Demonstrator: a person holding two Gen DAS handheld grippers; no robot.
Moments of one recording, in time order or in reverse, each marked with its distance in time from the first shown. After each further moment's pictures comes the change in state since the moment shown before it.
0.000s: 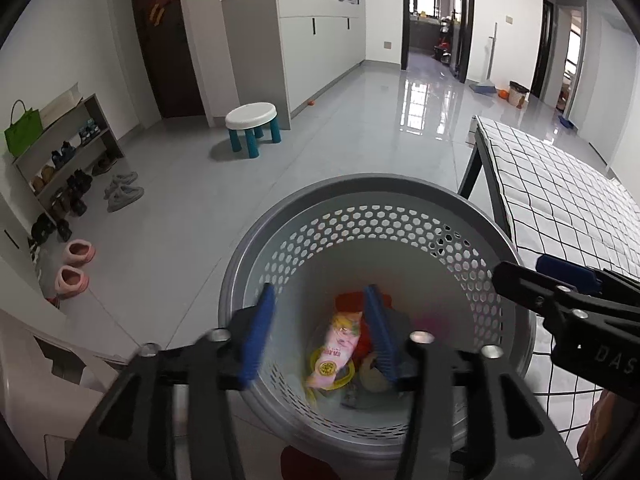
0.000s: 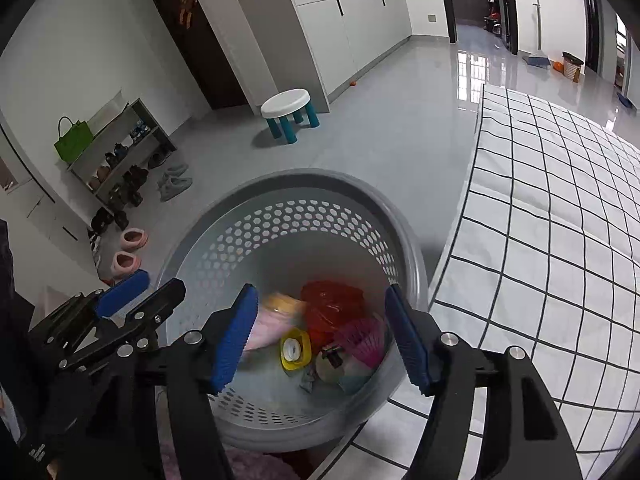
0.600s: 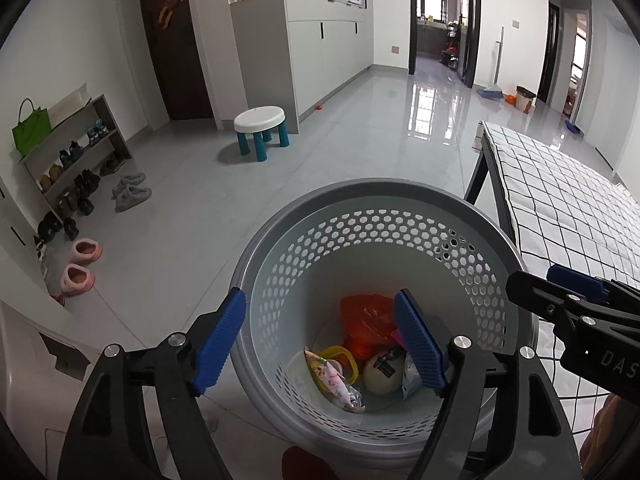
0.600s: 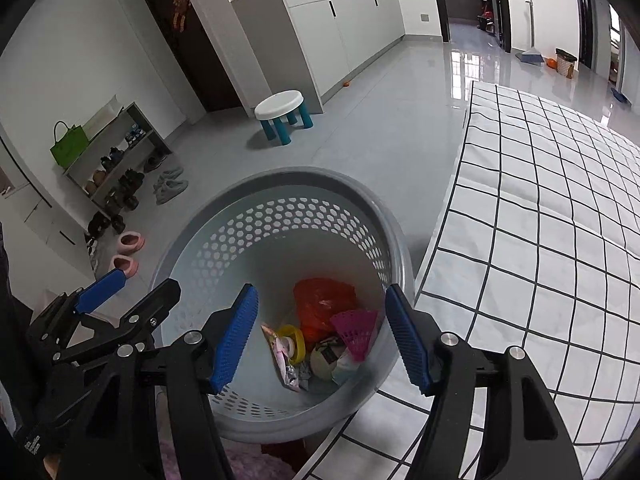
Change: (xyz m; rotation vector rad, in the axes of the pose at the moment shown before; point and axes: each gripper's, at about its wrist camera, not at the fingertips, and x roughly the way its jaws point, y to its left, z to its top) left arm -0.004 -0.001 0.000 -0.011 -0.013 0.025; right arm -0.005 -0.006 -0.004 0.016 -0.004 -0.012
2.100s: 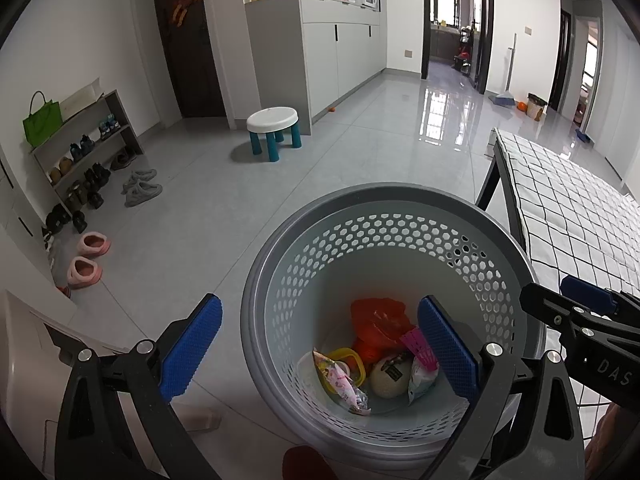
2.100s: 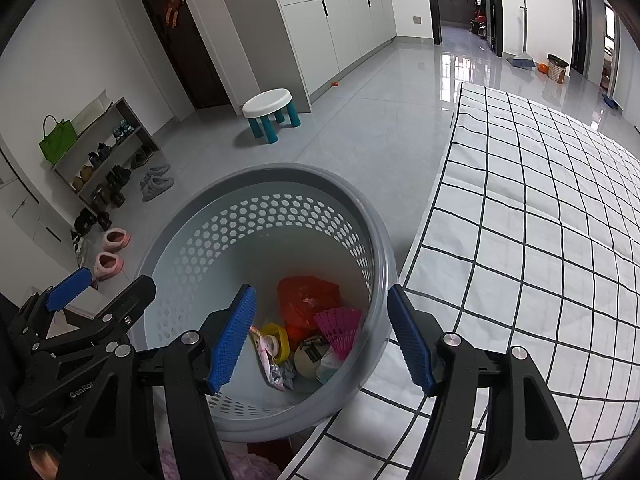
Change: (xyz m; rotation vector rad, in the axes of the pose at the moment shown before) left arm -0.002 0.008 0.000 -0.030 -0.007 0.029; right arm 0.001 -0.003 -0.002 -0.014 -0.003 -0.055
